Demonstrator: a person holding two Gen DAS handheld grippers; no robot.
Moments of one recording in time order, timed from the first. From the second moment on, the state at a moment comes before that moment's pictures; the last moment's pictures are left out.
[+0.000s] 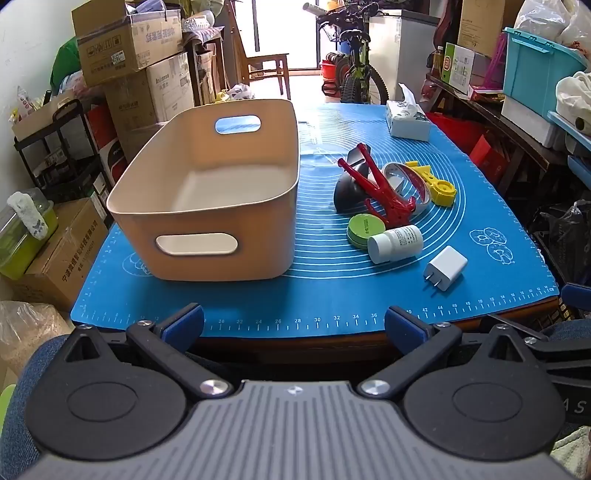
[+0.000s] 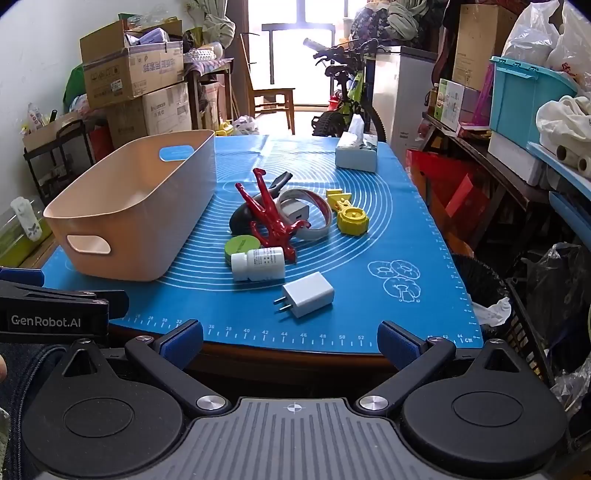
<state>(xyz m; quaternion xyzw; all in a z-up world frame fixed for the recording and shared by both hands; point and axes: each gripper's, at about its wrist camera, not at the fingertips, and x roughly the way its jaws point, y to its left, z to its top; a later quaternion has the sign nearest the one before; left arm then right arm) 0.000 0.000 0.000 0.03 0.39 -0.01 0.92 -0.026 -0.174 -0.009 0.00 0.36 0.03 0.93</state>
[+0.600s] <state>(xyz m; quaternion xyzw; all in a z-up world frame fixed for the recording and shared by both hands) 0.000 0.000 0.000 0.03 0.39 -0.01 0.92 -0.026 -0.173 -0.009 0.00 0.36 0.03 0.93</state>
